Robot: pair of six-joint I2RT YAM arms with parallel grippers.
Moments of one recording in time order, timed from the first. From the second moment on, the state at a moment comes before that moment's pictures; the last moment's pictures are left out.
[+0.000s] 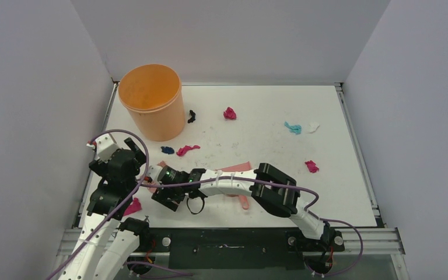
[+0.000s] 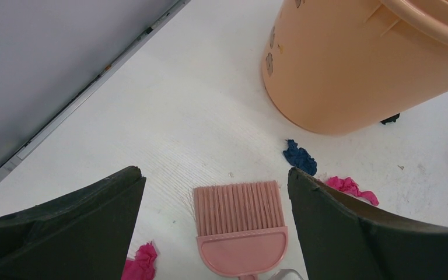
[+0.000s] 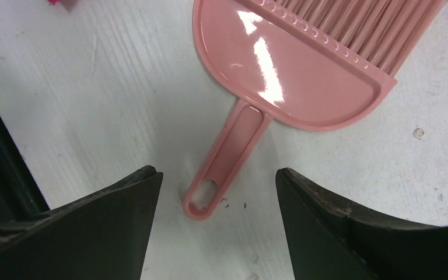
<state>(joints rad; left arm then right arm) -0.28 0.58 0.69 -0.60 -0.74 -0.55 1.28 2.18 1.64 -0.35 0.02 0.03</state>
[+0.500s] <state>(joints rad) -0.28 0.59 0.69 -0.60 -0.74 -0.55 1.24 2.22 1.65 -0.32 0.04 0.06</state>
